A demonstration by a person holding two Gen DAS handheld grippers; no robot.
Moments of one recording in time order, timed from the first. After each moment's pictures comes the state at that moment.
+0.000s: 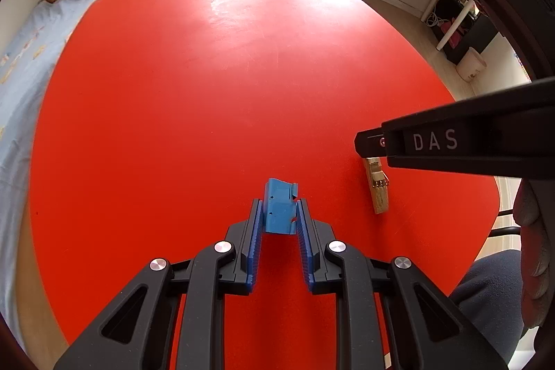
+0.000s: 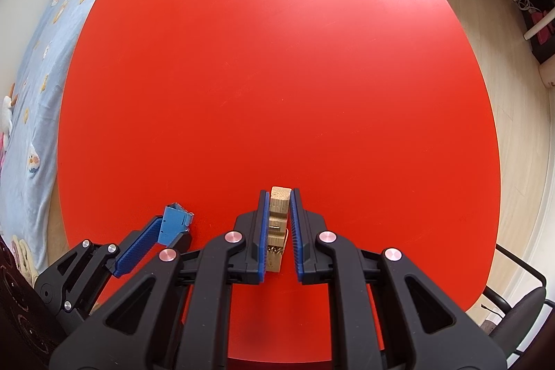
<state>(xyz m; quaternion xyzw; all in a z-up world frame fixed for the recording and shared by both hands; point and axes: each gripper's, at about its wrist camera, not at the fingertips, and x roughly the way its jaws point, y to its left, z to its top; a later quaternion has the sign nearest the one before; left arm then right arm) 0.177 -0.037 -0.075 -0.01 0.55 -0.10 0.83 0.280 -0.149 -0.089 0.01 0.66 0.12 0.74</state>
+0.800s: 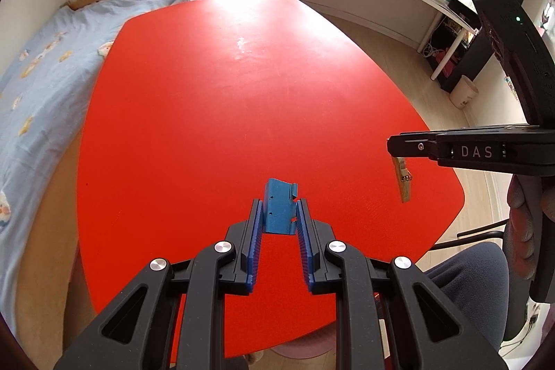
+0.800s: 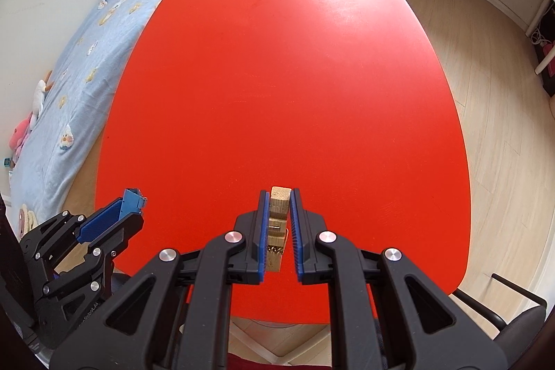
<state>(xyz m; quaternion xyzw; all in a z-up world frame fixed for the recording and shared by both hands) 0.094 -0.015 -0.009 -0.03 0.49 -0.09 0.87 0.213 -0.186 -0.026 0.01 0.59 0.19 0.79</state>
